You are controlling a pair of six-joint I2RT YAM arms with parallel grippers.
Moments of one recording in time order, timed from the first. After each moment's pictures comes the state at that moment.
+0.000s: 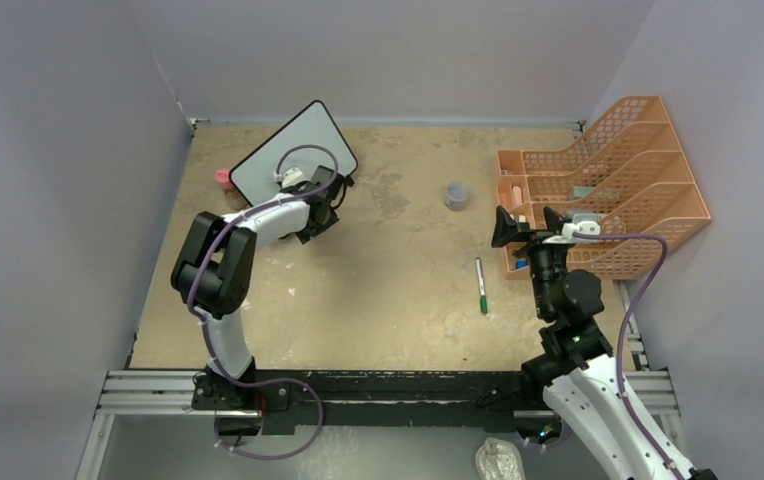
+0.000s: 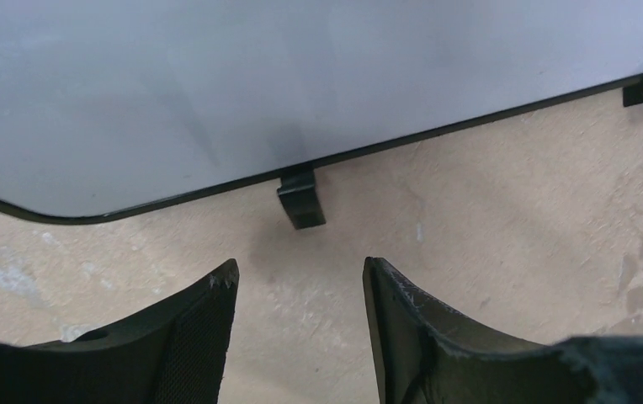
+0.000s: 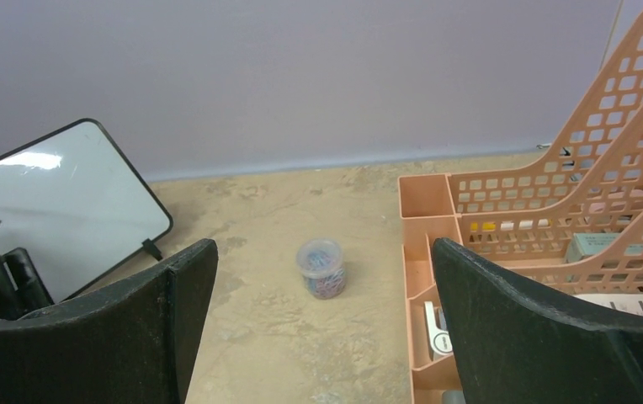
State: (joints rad) left arm -0.43 1.85 1.21 -0.49 -0.50 -1.01; right arm 0.39 0.46 0.42 0.24 0.31 0.11
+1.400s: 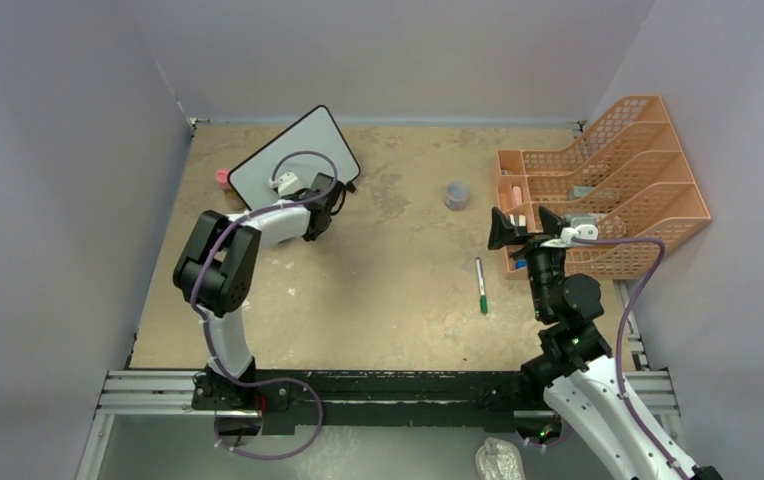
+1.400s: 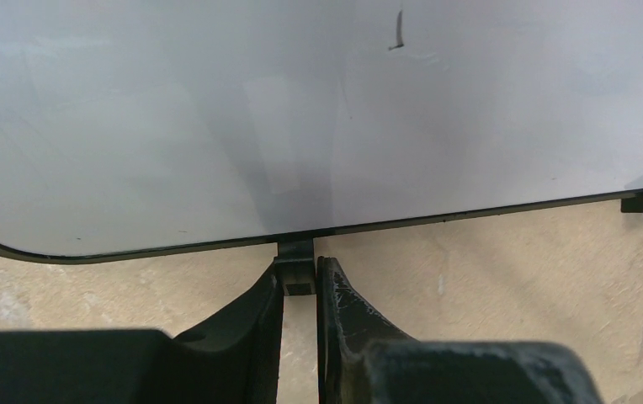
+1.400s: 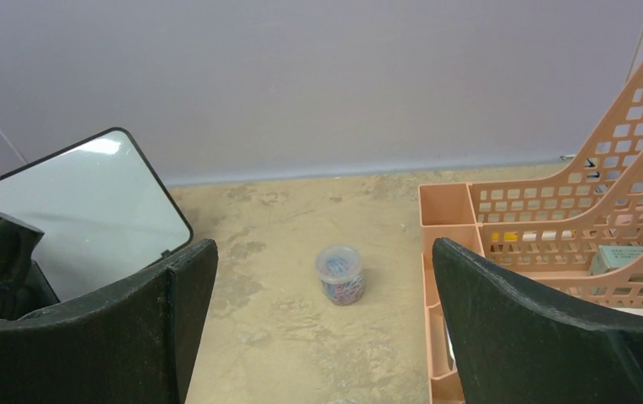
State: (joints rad) left arm -0.43 1.90 1.18 -0.40 -0.61 -1.08; right arm 0.43 0.45 0.40 0.28 0.31 0.11
